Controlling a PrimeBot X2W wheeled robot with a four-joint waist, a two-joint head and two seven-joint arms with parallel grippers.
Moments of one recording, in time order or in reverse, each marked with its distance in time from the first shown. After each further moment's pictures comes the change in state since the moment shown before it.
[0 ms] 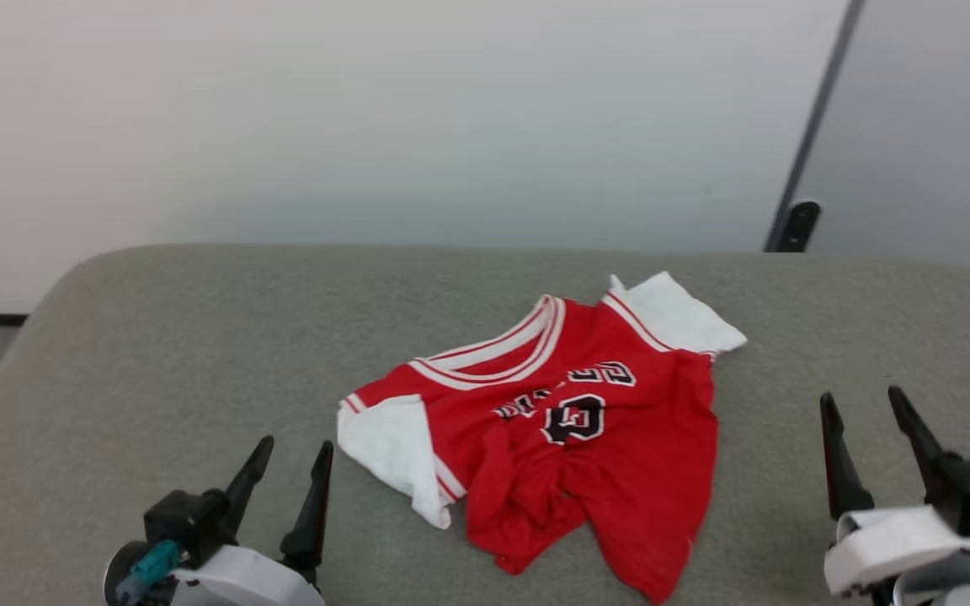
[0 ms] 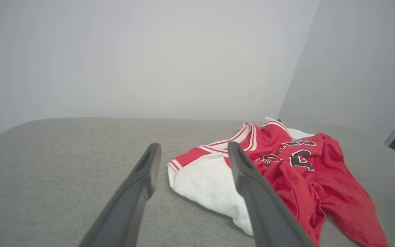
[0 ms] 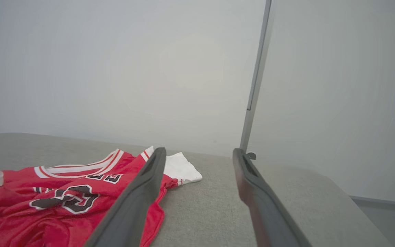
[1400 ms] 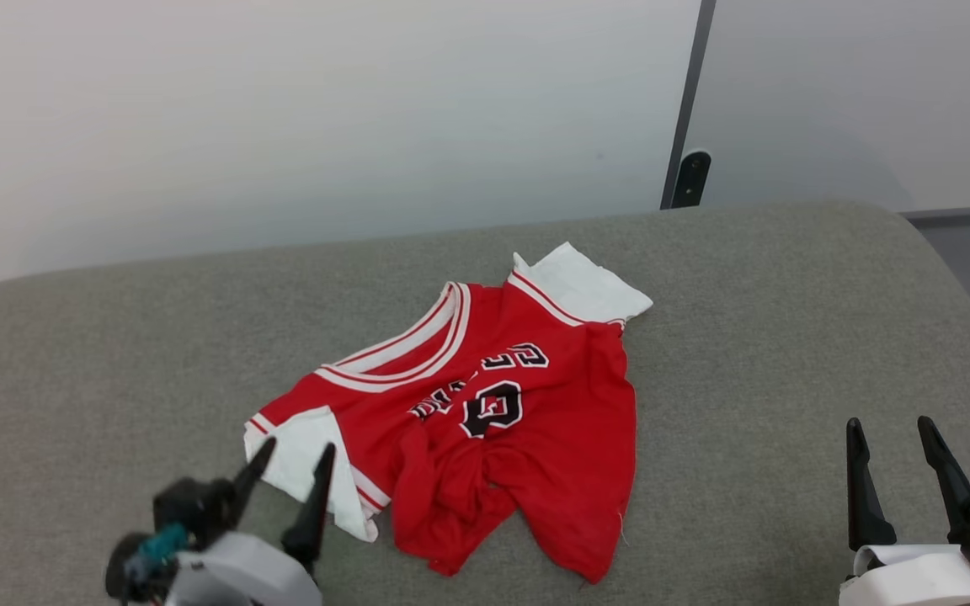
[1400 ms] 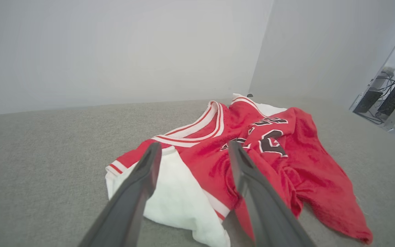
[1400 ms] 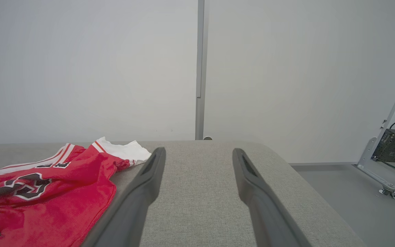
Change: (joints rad) left arm -0.007 -0.021 0.016 0.037 0.031 -0.019 0.022; right arm 0.145 0.072 -0.081 -0.176 -0.034 0.000 0.000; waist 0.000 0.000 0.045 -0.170
